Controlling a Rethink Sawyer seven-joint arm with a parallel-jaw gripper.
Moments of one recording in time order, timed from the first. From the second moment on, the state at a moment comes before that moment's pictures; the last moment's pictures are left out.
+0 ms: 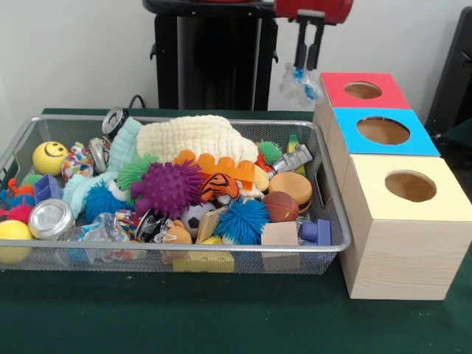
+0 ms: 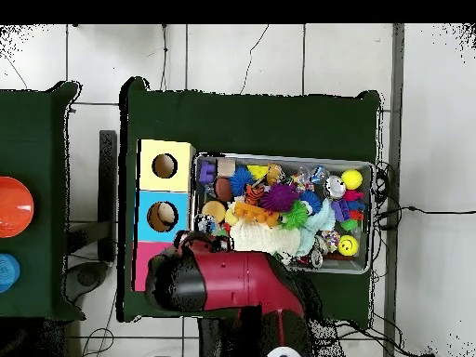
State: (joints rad) arm -0.13 -1.00 0.04 1.98 -0.15 0.46 1.93
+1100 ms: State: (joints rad) arm -0.01 -1.00 0.04 2.10 0.03 0.46 1.93
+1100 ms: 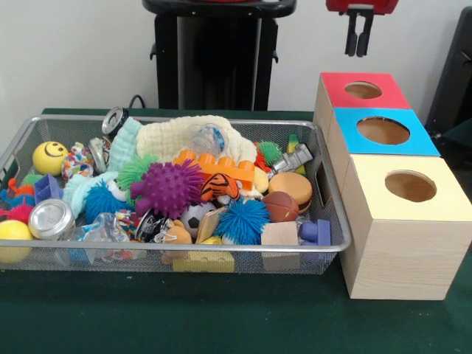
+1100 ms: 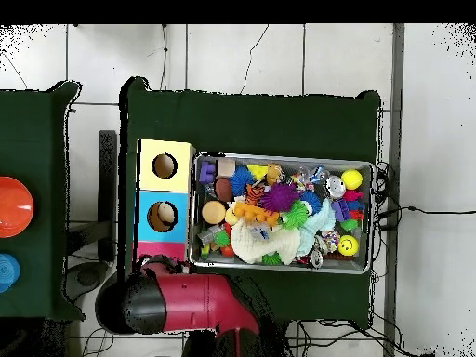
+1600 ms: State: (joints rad) arm -0.10 -0.95 0.03 2.07 -0.09 0.44 1.93
